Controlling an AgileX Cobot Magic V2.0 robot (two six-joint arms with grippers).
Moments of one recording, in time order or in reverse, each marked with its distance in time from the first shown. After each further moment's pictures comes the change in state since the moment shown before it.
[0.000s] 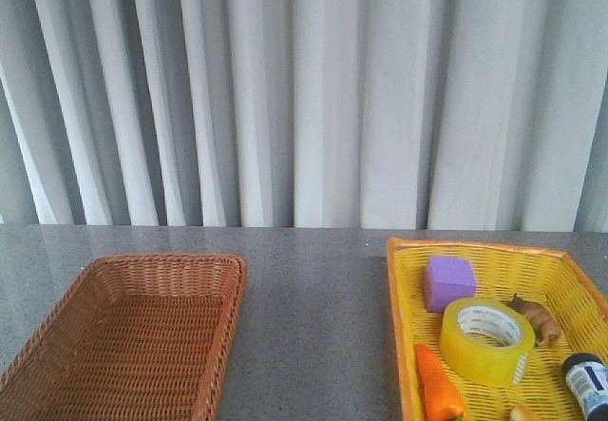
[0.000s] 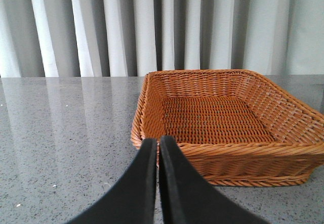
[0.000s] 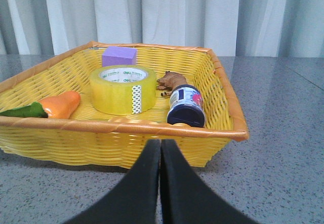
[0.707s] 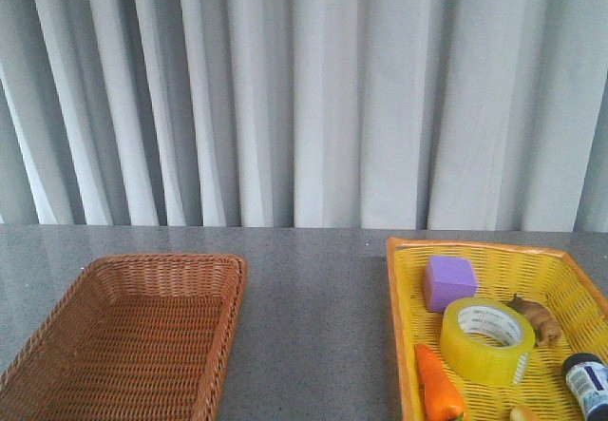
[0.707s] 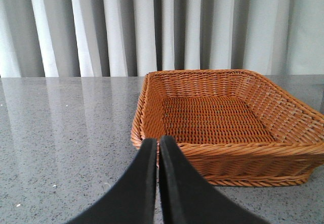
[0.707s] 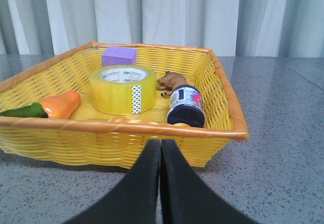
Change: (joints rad) left arm 0.000 0.000 0.000 0.000 0.000 0.000; right arm 0.000 0.000 0.000 0.000 0.000 0.000
